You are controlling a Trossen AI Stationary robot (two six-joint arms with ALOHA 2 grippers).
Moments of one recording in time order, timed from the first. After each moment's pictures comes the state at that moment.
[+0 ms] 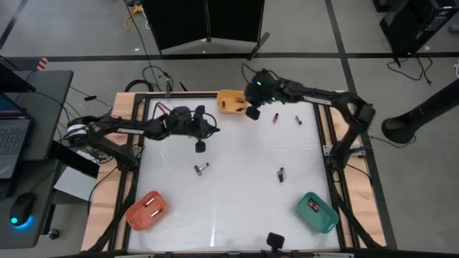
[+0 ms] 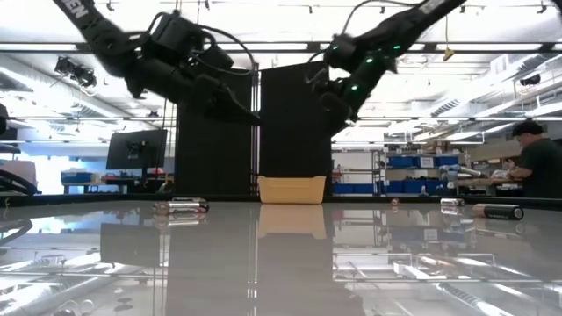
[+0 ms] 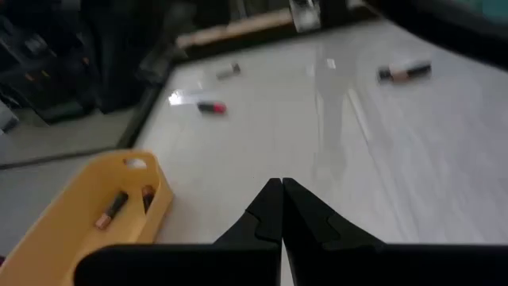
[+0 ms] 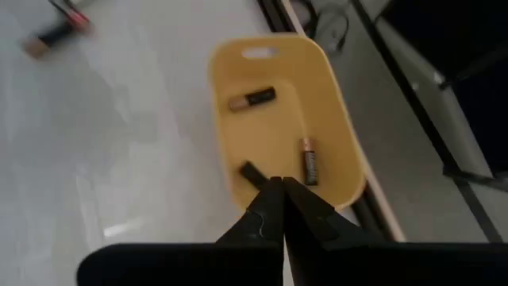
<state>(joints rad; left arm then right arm) 0.35 1.38 0.61 0.41 0.19 0.34 -0.58 1.70 1.27 -0.39 -0.05 -0.25</state>
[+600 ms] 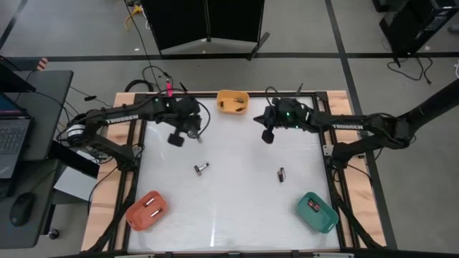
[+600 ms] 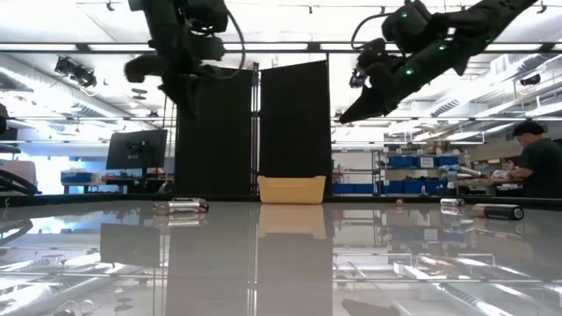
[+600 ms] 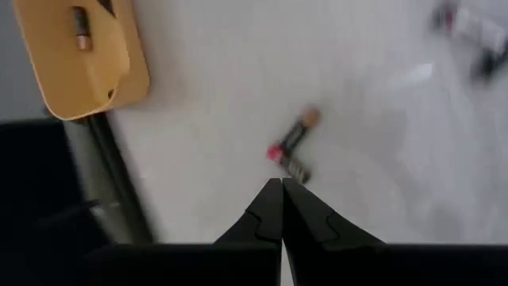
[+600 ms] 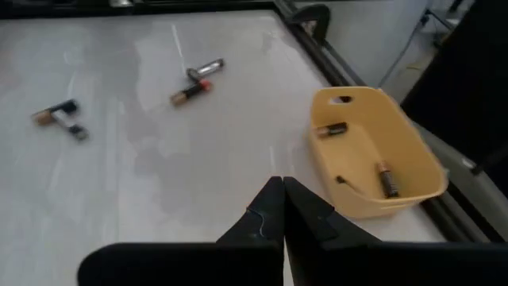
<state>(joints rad) 0.34 1.38 1.19 -1.00 -0.14 0.77 -0.40 1.27 0.68 0.09 -0.05 -0.12</state>
